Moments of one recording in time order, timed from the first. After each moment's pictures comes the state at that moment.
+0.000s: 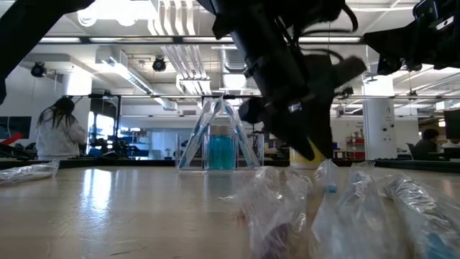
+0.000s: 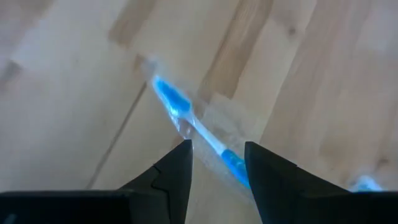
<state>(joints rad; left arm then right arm) -0.16 2.28 1.88 -0.59 -0.20 -0.60 -0.10 0.02 0.03 0.18 -0.05 -0.03</state>
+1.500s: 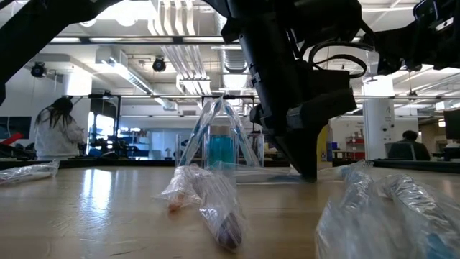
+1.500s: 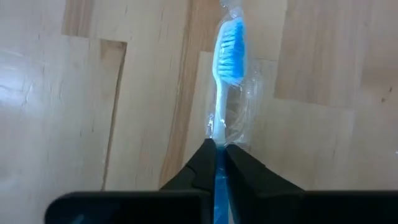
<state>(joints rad) -0.17 2.42 2.04 -0.81 -0.19 -0.29 -0.10 0.02 0.03 0.18 -0.05 -0.04</state>
